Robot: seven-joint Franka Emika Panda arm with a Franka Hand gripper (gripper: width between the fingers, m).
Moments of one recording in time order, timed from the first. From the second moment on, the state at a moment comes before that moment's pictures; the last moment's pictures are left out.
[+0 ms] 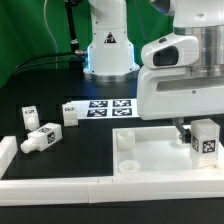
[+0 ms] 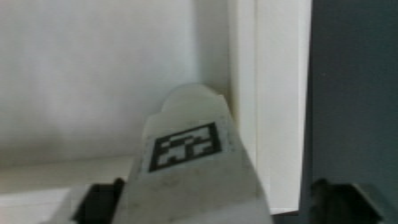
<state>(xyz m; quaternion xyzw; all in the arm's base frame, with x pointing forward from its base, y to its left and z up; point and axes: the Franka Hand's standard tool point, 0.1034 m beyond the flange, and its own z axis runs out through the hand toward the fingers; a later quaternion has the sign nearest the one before) 0.643 0.117 0.069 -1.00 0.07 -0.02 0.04</state>
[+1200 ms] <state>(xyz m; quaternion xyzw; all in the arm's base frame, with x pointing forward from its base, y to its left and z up) 0.641 0.113 0.066 -0.79 0.61 0.01 0.06</state>
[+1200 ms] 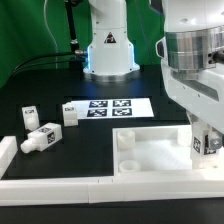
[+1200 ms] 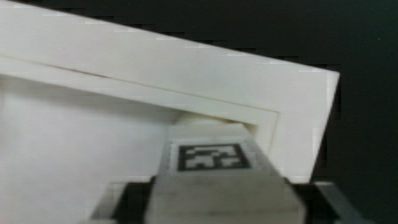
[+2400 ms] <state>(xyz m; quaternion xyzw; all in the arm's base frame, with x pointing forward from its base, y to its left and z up) 0.639 0.114 0.067 -1.00 0.08 -0.03 0.02</state>
